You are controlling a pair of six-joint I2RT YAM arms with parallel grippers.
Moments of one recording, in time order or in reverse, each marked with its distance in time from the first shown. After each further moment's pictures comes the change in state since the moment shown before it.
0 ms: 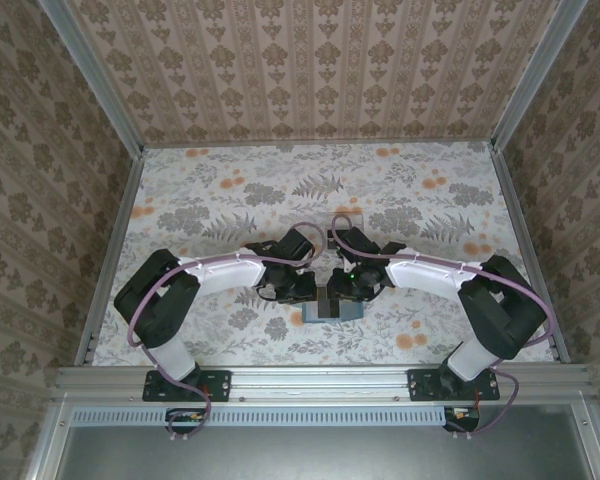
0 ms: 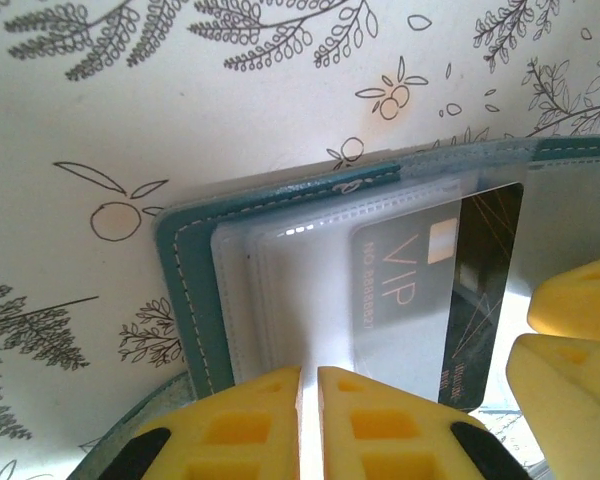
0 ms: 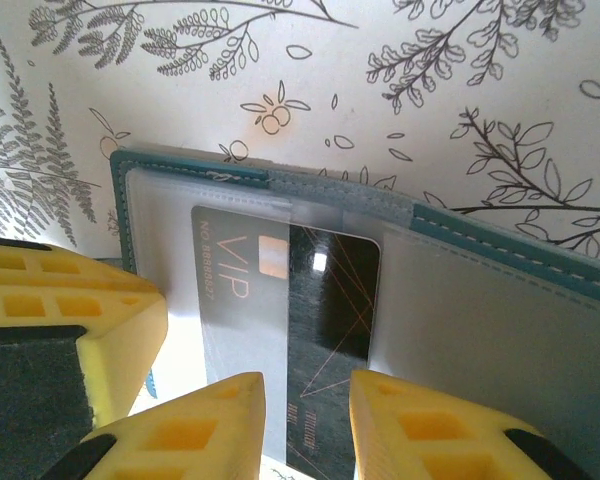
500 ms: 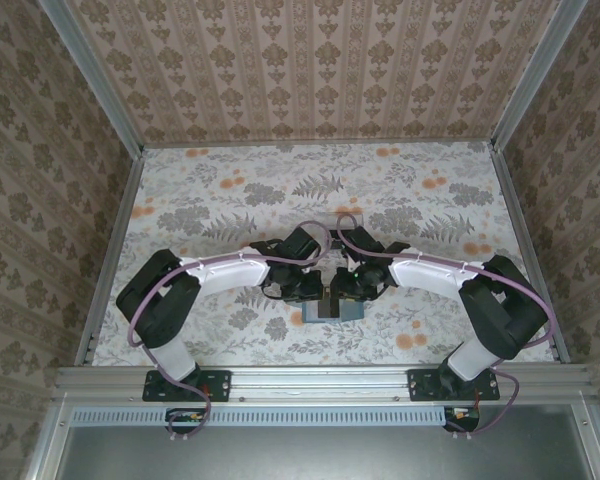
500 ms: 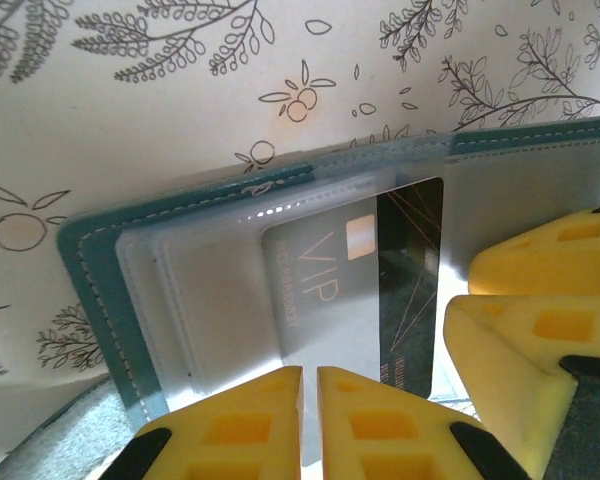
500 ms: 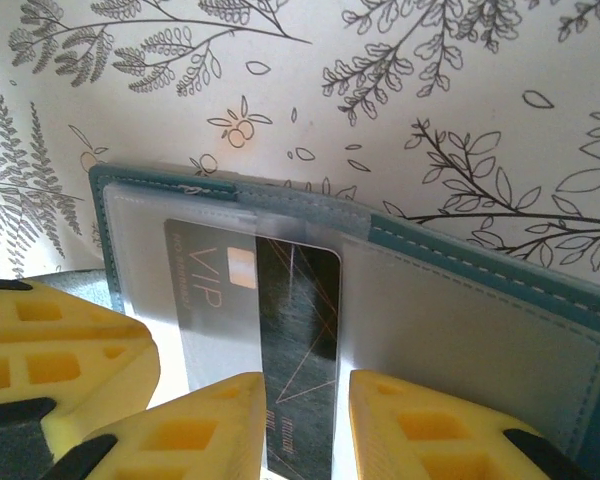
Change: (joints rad) left arm -0.028 0.014 0.044 -0.002 0.005 0.000; right arm -0.032 -0.003 -0.028 0.018 -0.023 0.000
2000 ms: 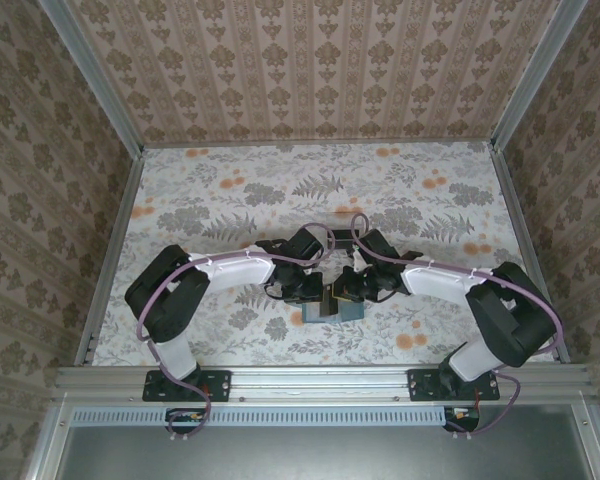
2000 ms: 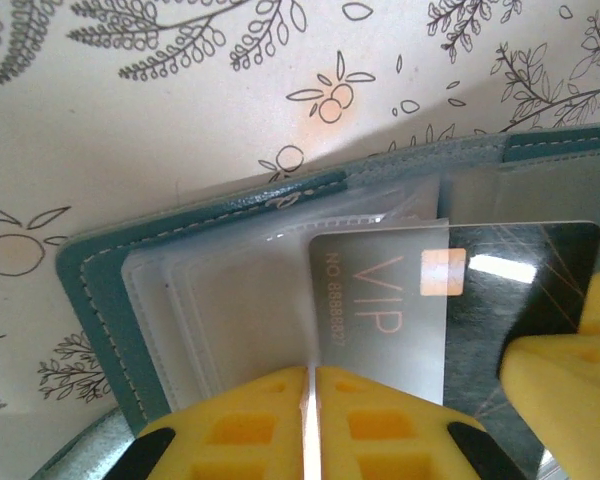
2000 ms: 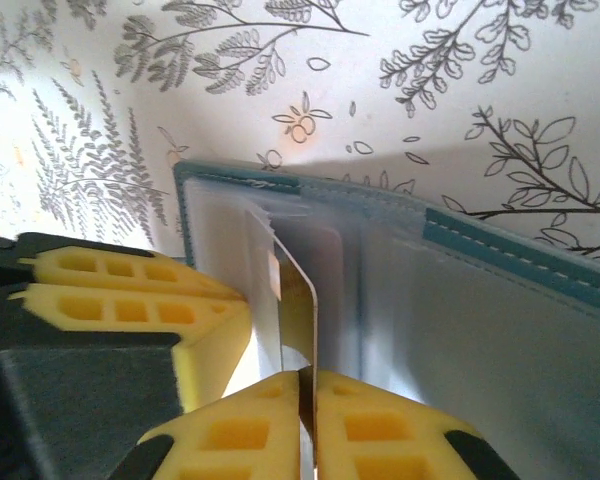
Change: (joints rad) left arm -0.005 0.048 0.024 -0.031 -0.008 0.023; right arm -0.062 -0.064 -0.133 0.220 -0.171 0.068
